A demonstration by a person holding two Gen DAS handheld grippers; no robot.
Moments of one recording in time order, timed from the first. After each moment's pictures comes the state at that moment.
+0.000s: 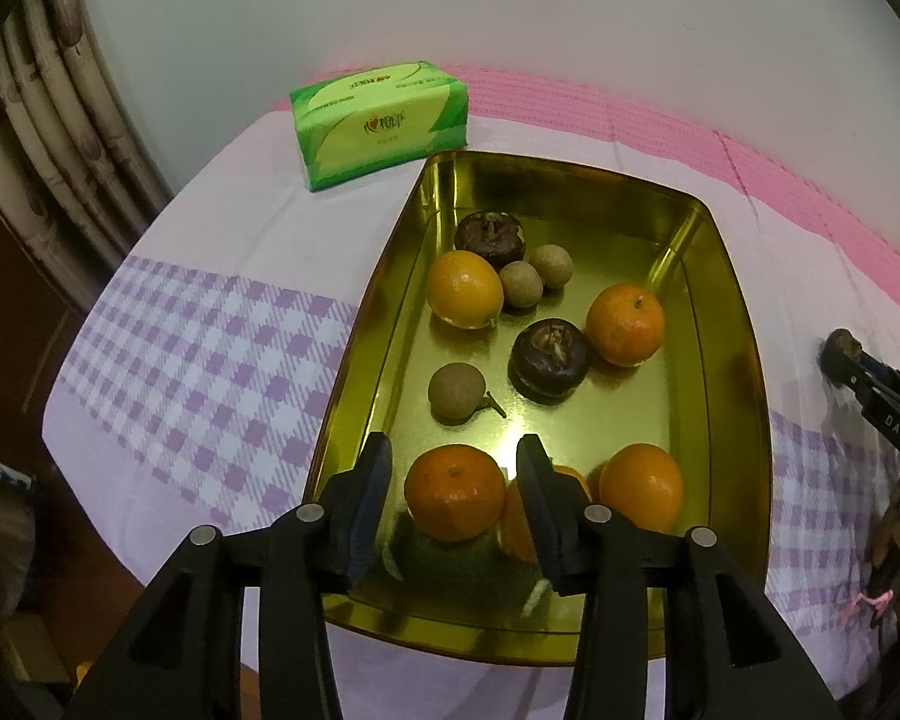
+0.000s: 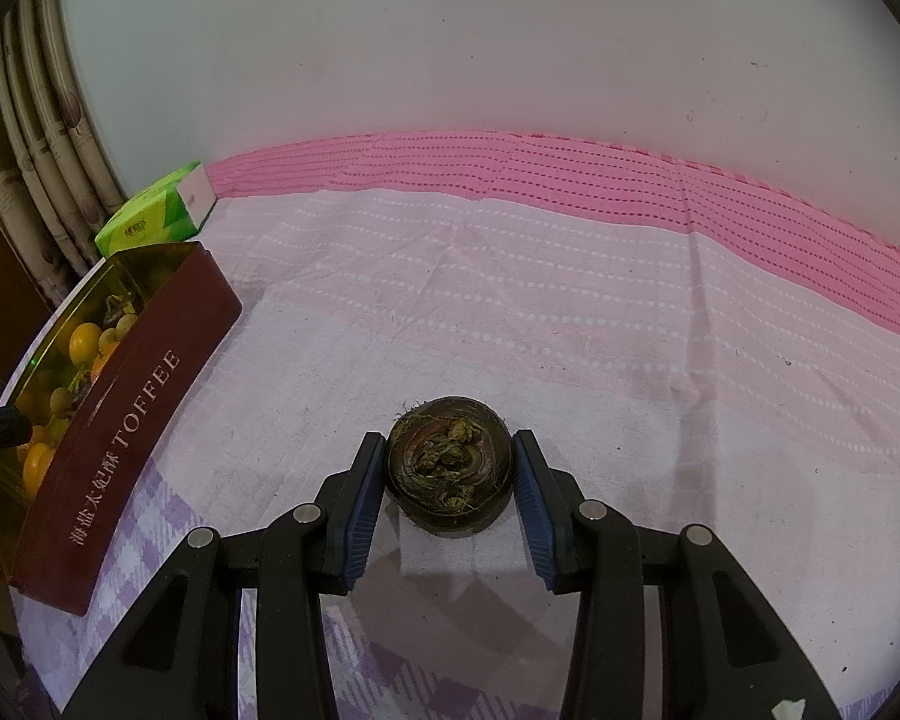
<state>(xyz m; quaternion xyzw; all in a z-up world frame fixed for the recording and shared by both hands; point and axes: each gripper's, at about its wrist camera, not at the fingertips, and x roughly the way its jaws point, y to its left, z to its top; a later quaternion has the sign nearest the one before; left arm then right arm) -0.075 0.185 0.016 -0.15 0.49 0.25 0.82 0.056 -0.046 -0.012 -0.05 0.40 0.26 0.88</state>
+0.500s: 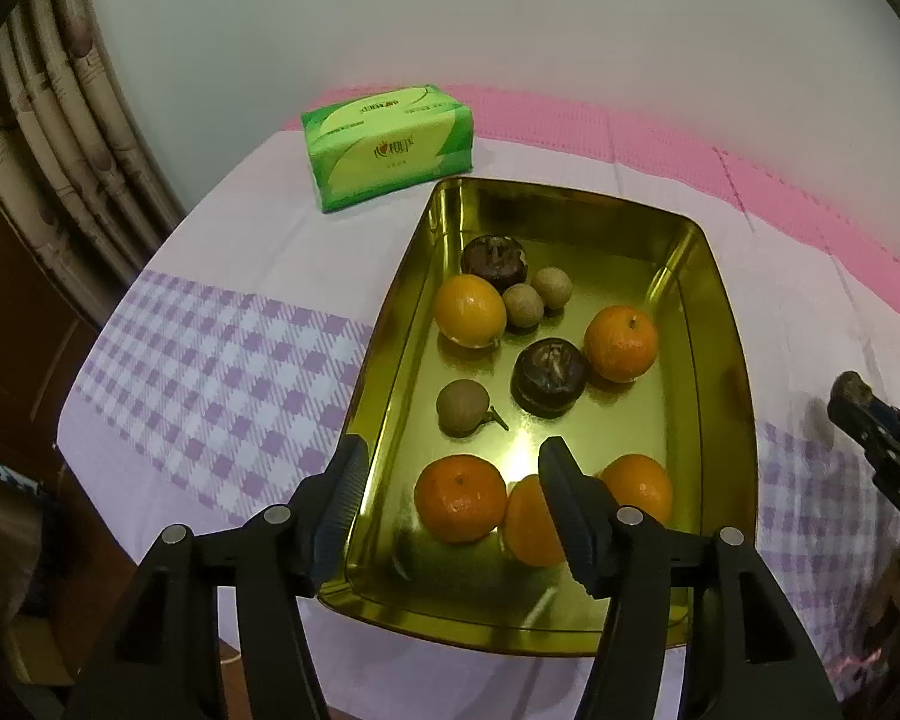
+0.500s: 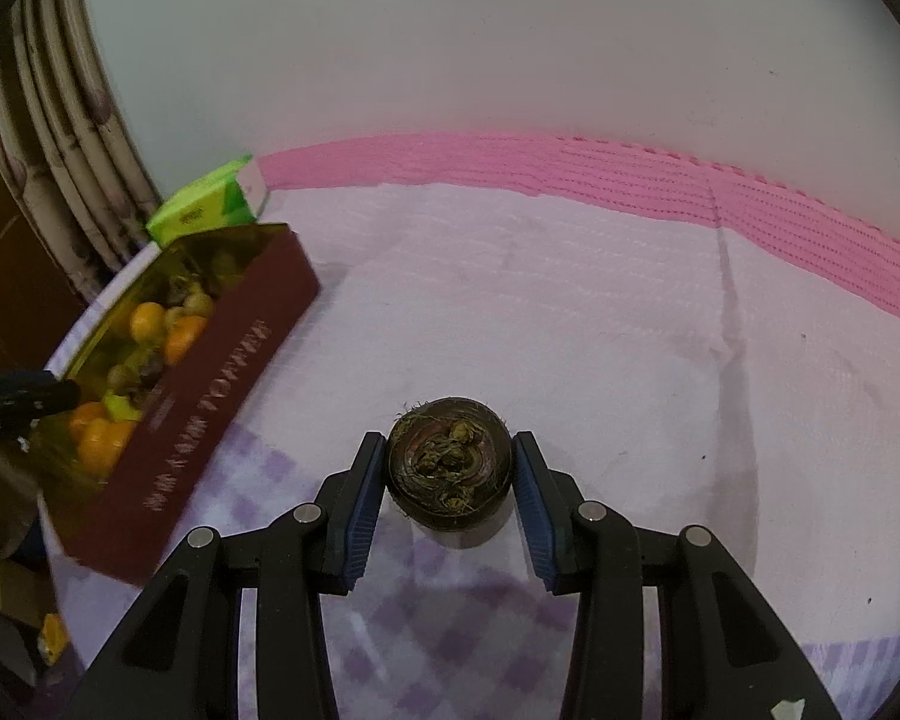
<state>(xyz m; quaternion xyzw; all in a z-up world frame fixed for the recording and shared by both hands) -0.078 0.184 0.030 -0.14 0.48 0.25 0.83 0.008 -0.037 0.008 -0.03 0.40 0.29 0.87</state>
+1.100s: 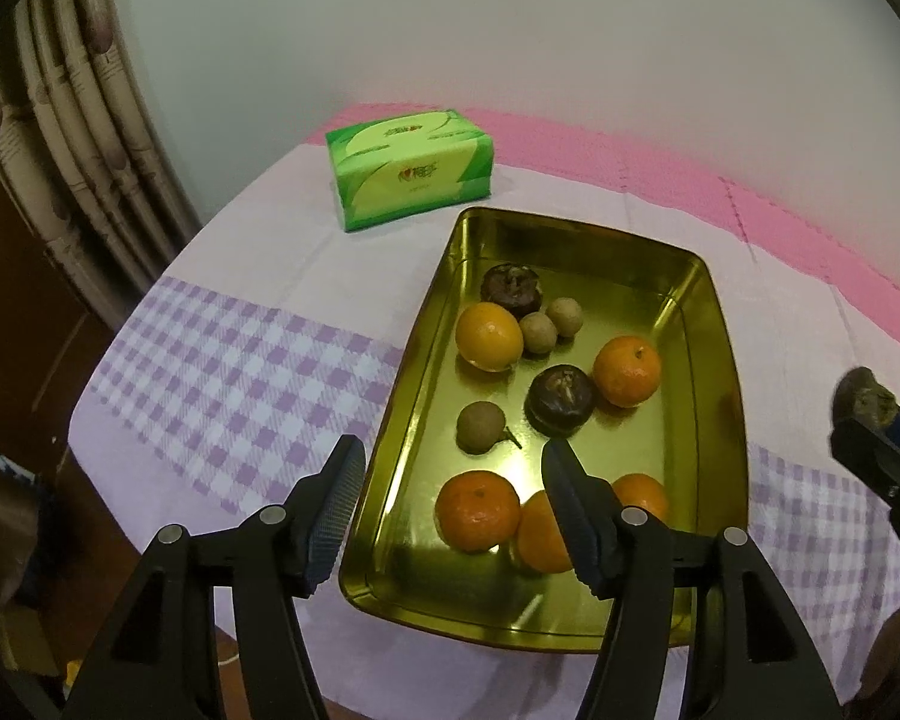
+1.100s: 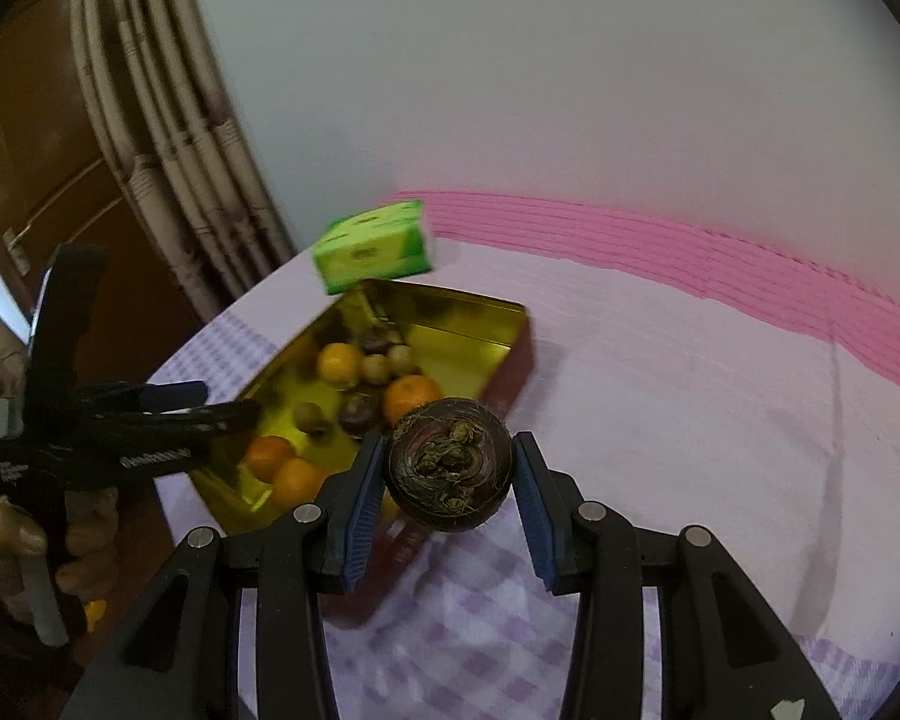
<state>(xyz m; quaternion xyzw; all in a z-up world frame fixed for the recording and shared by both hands) -0.085 0.191 0.046 -0.15 0.46 0.27 0.84 -0.046 0.039 0.072 -0.04 0.35 0.40 0.85</state>
